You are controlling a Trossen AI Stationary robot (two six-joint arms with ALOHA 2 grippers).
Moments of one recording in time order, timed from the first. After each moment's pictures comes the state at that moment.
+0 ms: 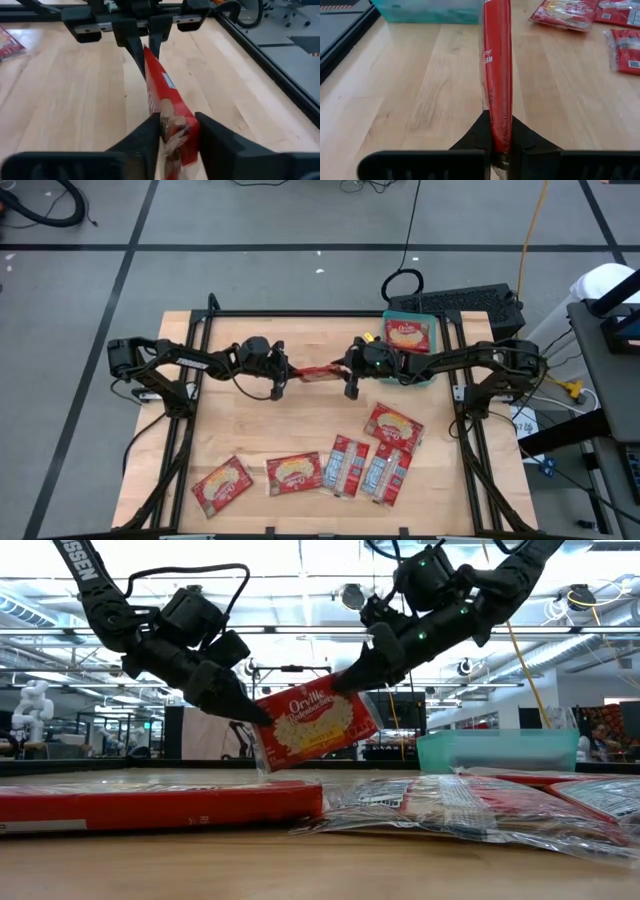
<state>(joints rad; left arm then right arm) 0.38 1.52 0.49 0.52 0.31 0.25 -0.22 1.57 0.72 0.41 -0.01 -0.05</state>
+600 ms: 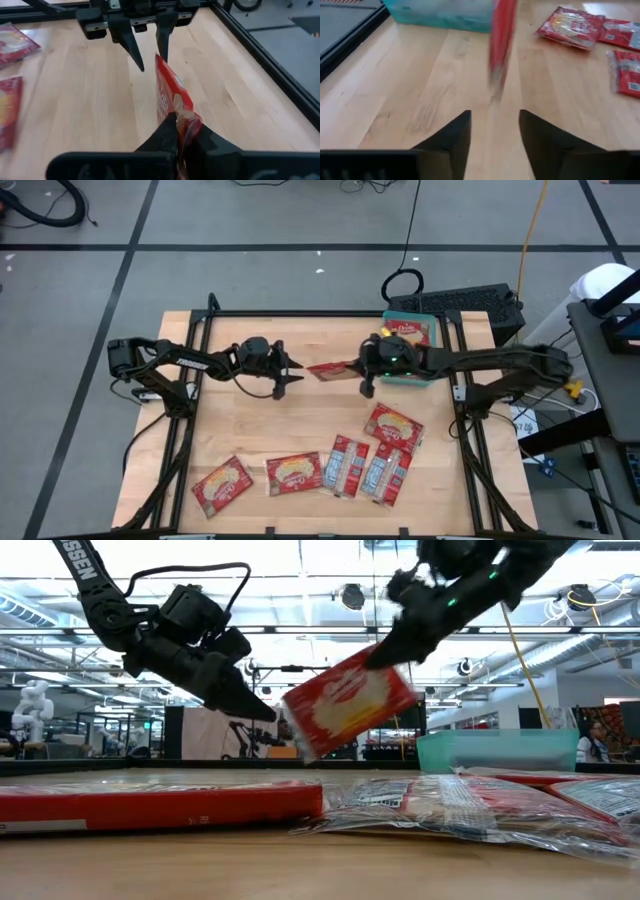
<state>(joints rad) 0.38 1.52 0.49 0.55 0.29 0.14 -0.22 1.30 0.72 0.07 0.00 0.00</state>
